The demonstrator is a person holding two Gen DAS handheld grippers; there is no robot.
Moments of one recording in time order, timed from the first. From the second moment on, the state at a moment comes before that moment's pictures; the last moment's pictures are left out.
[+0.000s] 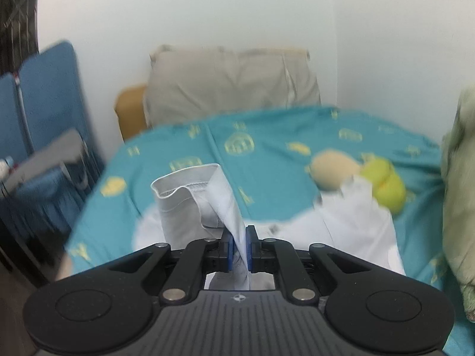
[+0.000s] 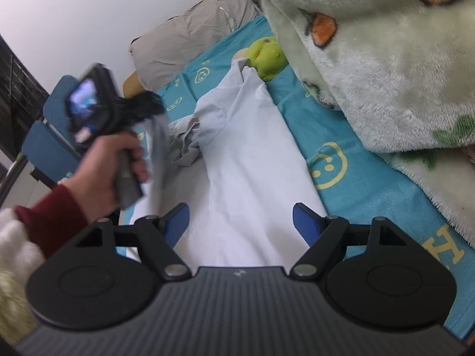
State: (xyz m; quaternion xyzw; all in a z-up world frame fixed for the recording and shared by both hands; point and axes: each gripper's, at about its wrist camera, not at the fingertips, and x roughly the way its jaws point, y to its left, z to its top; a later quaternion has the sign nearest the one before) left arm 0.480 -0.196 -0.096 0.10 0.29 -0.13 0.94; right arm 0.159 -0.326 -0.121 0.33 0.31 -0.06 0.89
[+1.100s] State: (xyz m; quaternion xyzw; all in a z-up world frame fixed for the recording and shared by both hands) left arm 0.108 0.014 -0.104 0.18 0.55 -0.07 0.81; right arm 0.104 -0.313 -0.087 0.30 0.29 -0.01 0.91
